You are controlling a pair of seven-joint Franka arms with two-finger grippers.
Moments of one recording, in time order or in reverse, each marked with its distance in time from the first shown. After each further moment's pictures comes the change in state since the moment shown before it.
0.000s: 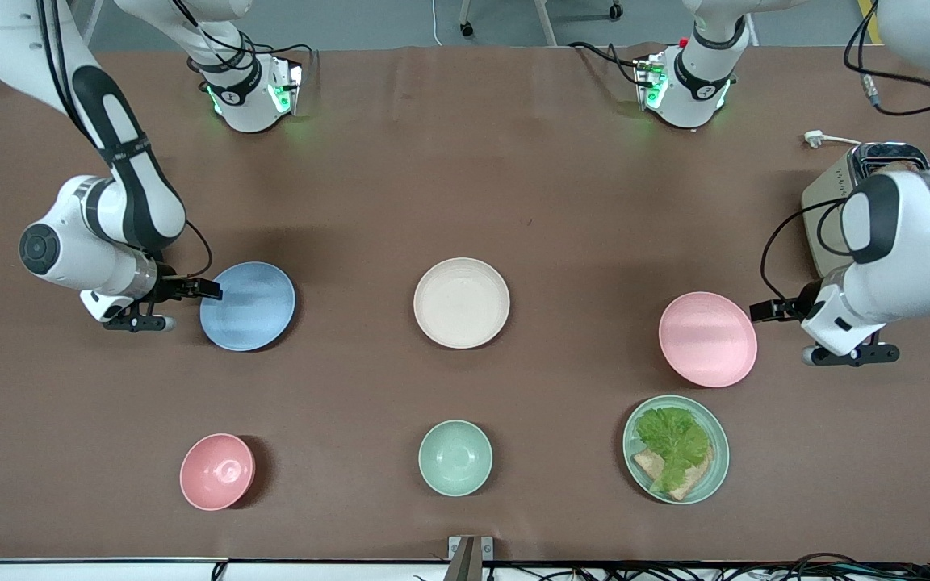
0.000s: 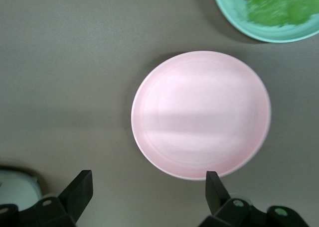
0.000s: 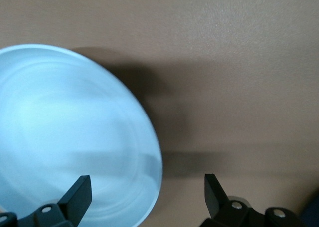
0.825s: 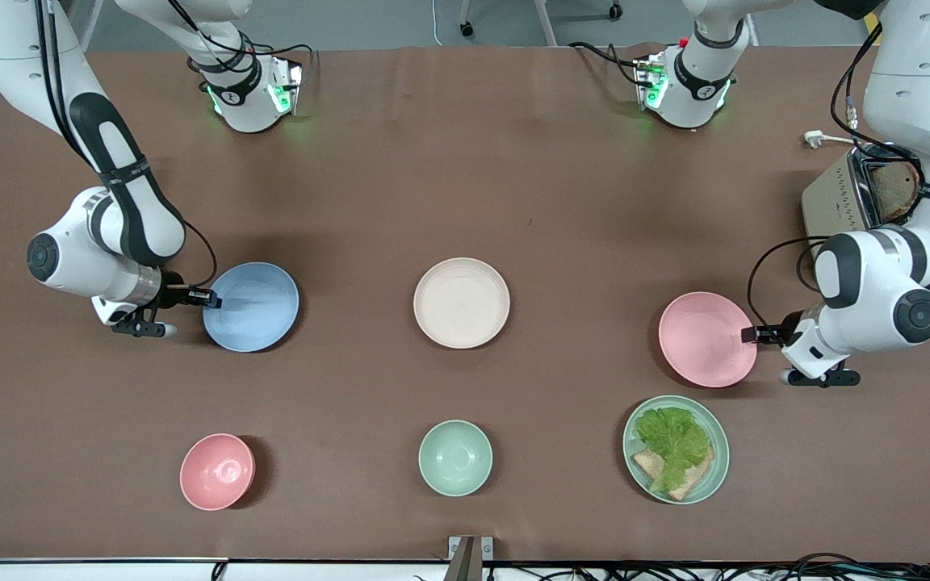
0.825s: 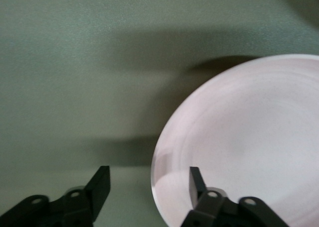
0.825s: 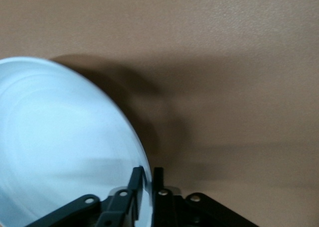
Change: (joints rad) left arm 0.061 0.212 -0.004 -0.002 0.000 0.196 0.092; right arm -0.005 0.039 -0.002 0.033 0.138 -0.034 -0.028
